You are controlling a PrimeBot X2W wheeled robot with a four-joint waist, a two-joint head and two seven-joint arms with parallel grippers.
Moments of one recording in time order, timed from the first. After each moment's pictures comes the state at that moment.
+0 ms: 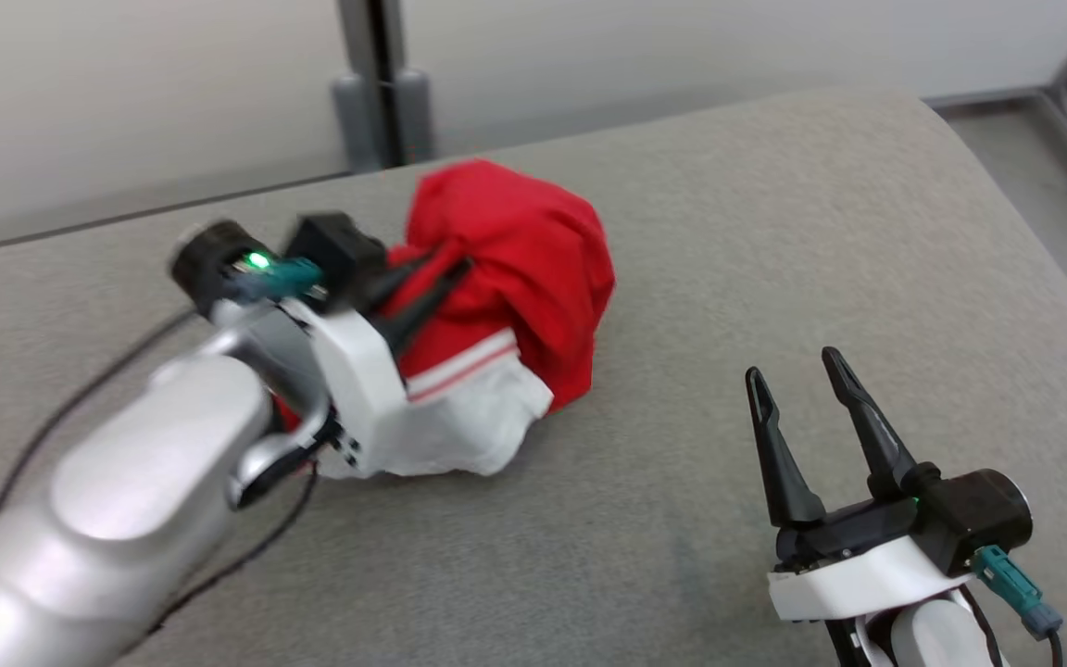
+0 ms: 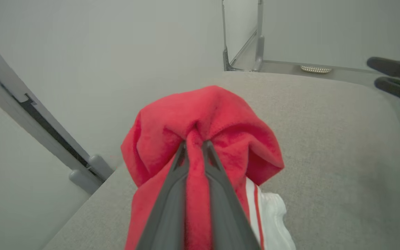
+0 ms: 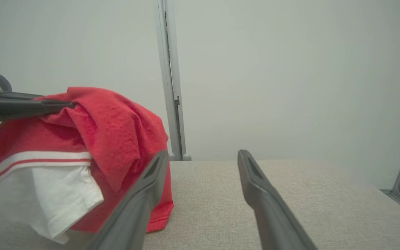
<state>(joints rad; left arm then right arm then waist) -0.86 0.51 -0.98 0.27 -0.74 -0.12 0.03 -0.13 -0.05 0.24 0.12 0.13 0.13 -0.26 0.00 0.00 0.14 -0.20</state>
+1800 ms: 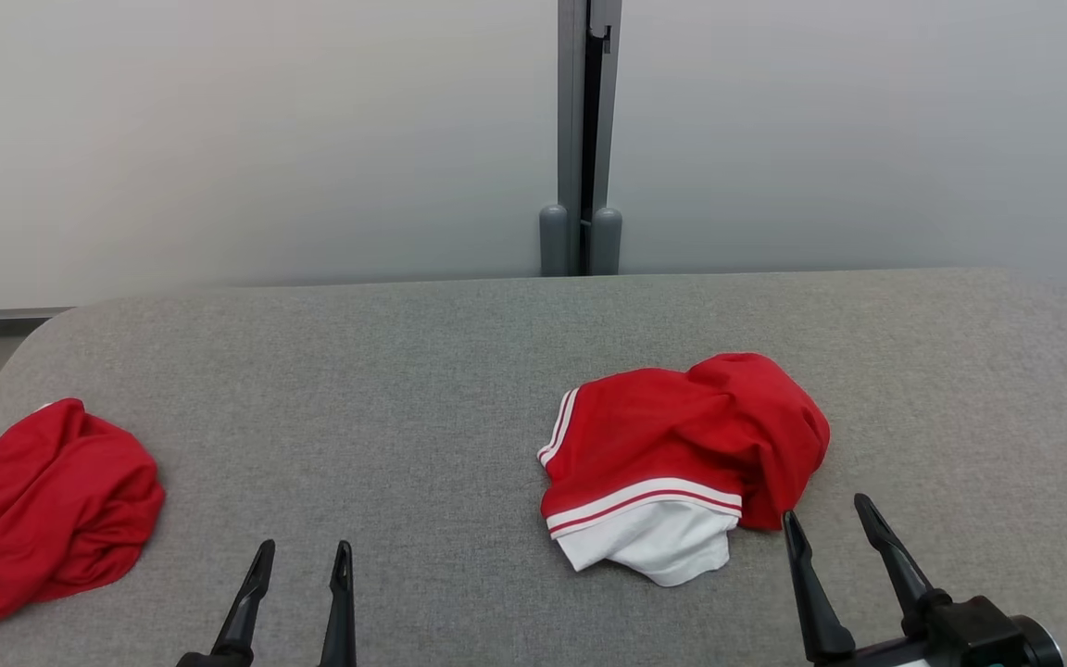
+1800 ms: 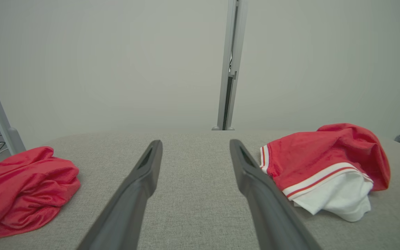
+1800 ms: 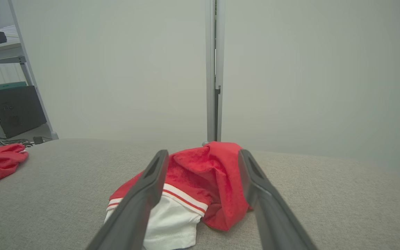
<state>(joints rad) 0.20 0.05 -0.13 0.04 -0.16 0.04 -0.26 0.09 -0.05 0.16 0.15 0.08 0.13 -0.26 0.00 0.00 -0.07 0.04</state>
